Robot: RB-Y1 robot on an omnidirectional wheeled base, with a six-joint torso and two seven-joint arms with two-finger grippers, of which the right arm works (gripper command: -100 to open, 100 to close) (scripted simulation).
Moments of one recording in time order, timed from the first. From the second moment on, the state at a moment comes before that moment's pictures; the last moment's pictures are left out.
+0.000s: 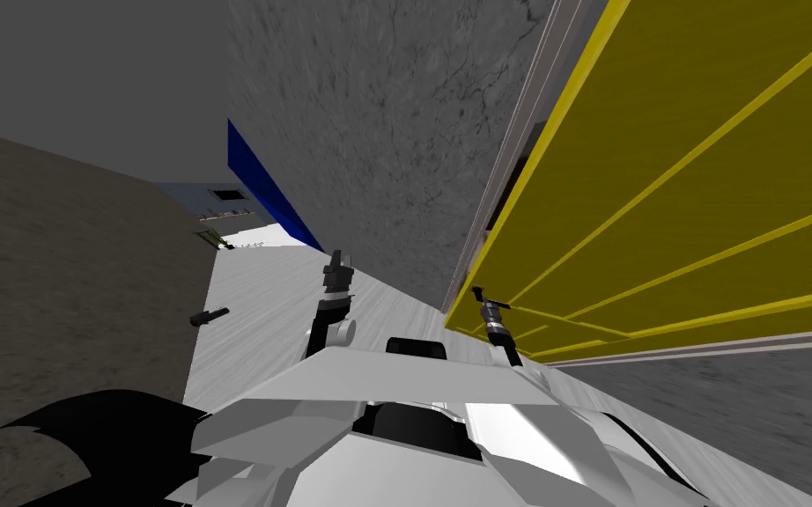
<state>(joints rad) -0.09 -0.32 -0.05 -0.50 -0.19 -0.92 -0.21</state>
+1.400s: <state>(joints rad) 0.00 -0.41 0.08 -0.52 -0.11 -1.04 -0.35</state>
